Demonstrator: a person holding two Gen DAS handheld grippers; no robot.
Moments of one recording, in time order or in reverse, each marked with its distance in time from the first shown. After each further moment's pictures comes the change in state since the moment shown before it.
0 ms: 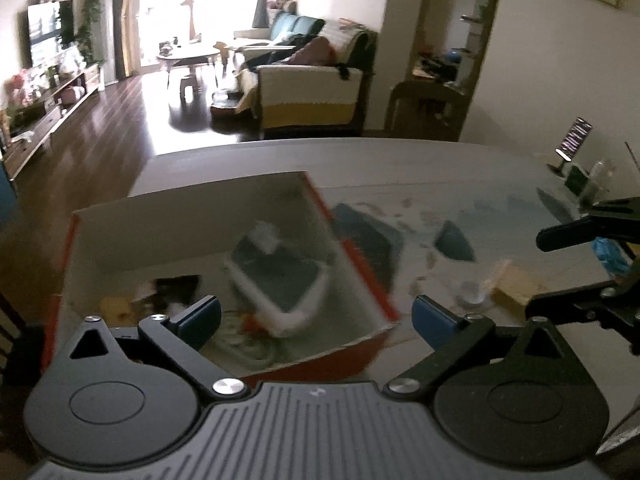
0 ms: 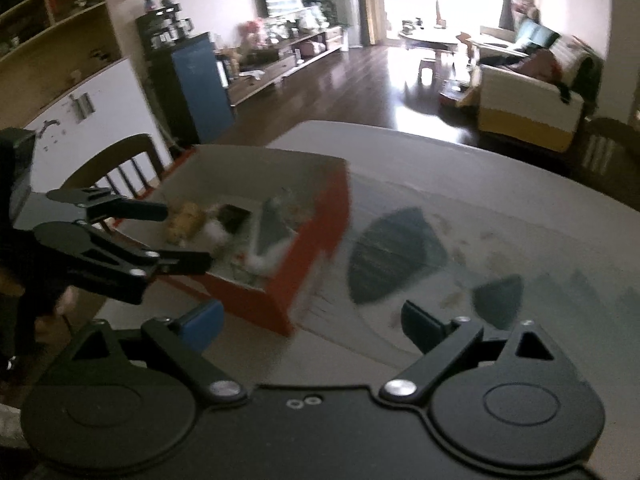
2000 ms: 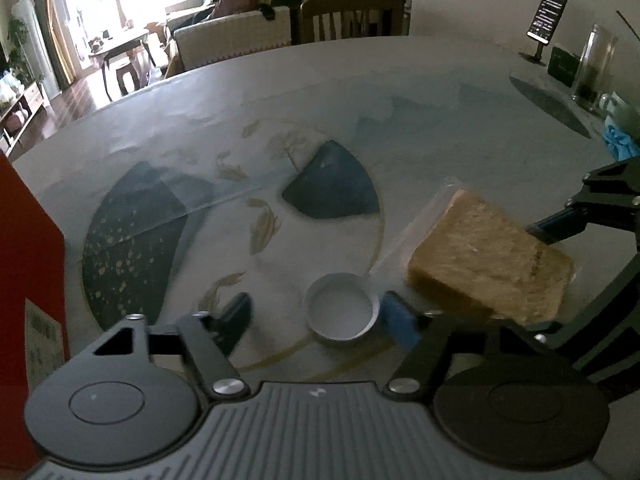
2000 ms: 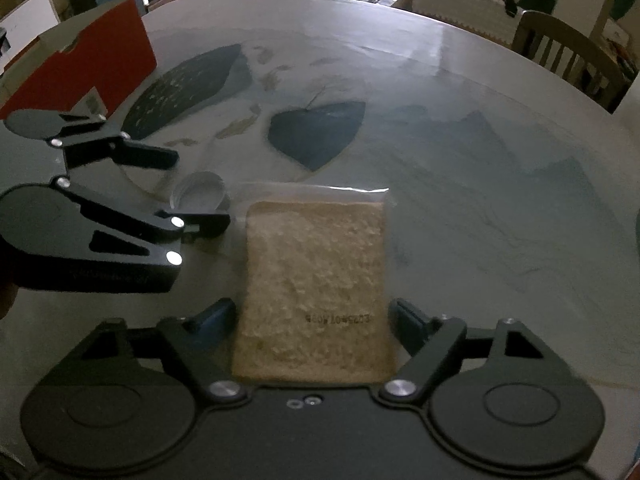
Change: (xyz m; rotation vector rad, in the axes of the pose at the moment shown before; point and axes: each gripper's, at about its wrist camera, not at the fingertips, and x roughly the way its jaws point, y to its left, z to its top) left arm 0.213 -0.193 -0.020 0.210 0.156 -0.010; right arm 0.073 -0.185 -0.101 0.023 0.256 -0.172
